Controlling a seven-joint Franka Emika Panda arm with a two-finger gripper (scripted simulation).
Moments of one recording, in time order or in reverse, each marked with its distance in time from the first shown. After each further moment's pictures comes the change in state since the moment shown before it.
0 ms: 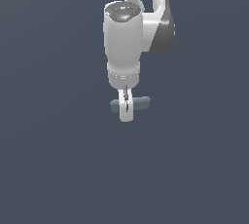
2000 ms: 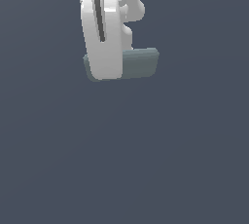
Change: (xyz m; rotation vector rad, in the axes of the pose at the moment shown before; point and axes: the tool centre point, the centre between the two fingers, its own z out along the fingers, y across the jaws) arm 0.031 -0.072 -0.211 -0.001 -0.003 -0.004
